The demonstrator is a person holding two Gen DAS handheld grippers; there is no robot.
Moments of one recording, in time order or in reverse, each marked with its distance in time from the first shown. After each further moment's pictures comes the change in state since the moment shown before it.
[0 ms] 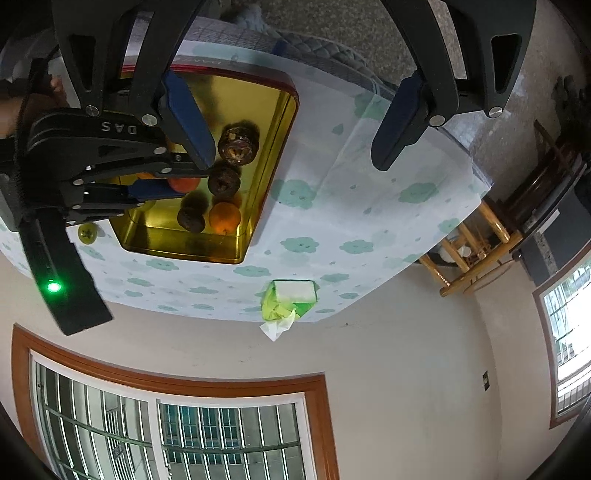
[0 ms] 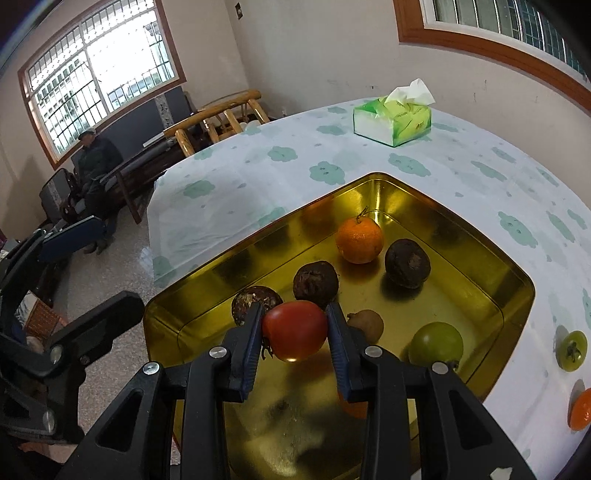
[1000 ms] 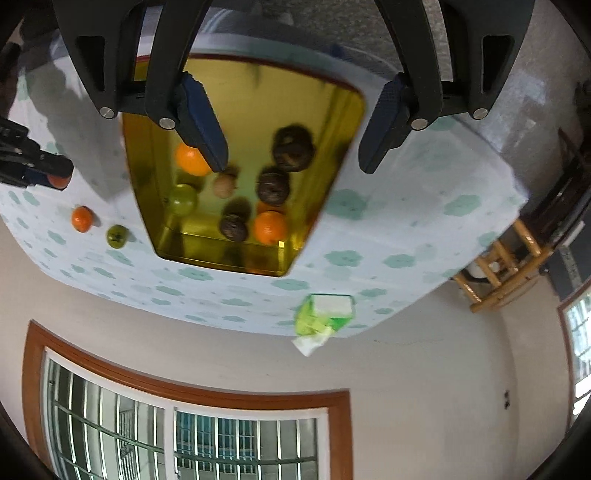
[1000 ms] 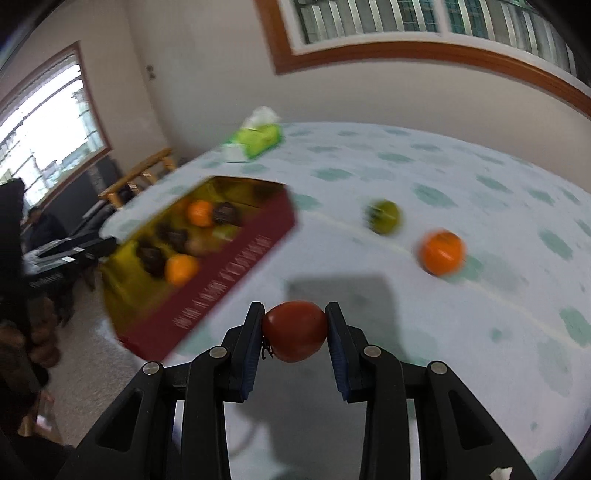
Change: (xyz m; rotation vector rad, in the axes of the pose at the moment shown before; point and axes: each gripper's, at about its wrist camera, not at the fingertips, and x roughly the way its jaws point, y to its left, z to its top) left arm 0.007 -0.027 0.003 -0.026 0.053 -0.095; right arm -0.135 -0.088 -0.121 0.251 -0.181 -0.186
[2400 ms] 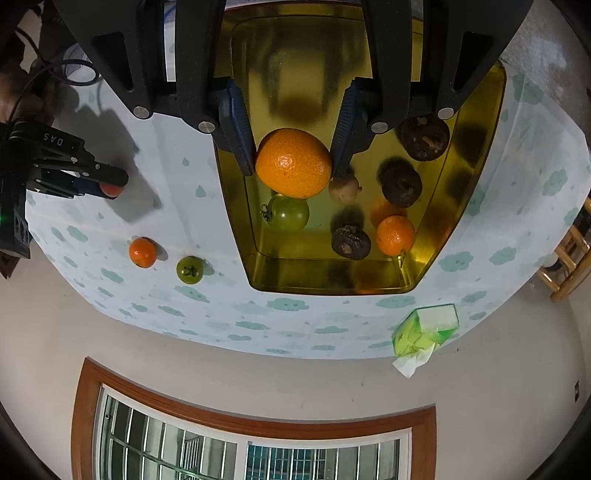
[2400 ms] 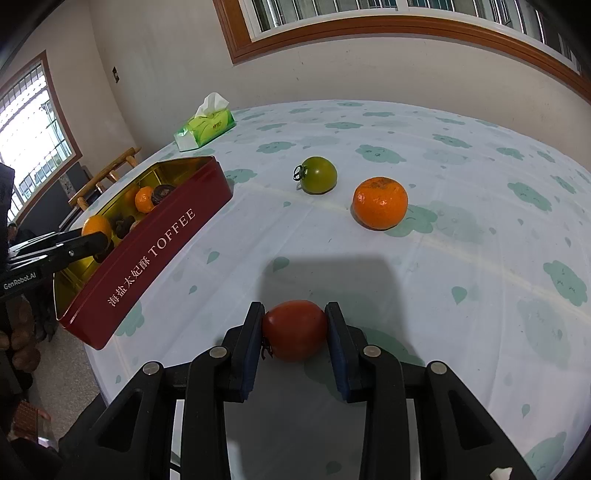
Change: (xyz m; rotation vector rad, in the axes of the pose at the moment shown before) left arm 0.044 -0.077 0.008 0.122 0.115 -0.269; right arm 0.012 -0.060 -0.033 0.106 0.043 -0.120
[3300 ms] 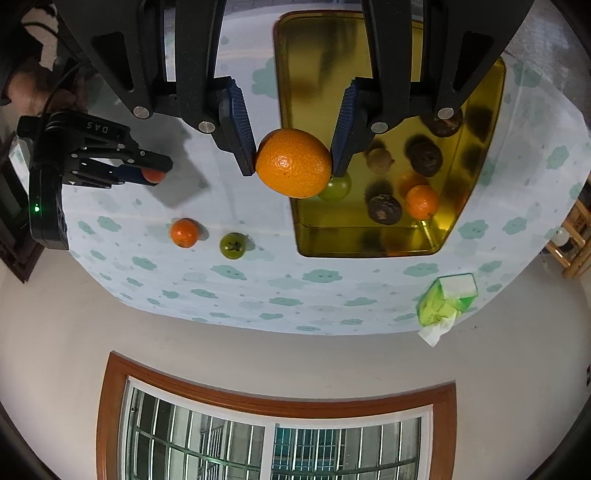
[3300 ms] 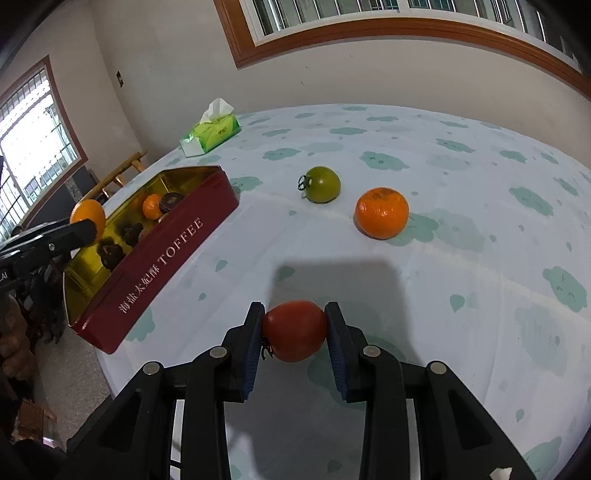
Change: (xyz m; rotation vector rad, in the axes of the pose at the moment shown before) left arm -0.031 -0.031 0.017 0.046 -0.060 -0.053; right arm -0.003 -0.001 0.005 0.004 -0.004 0.023
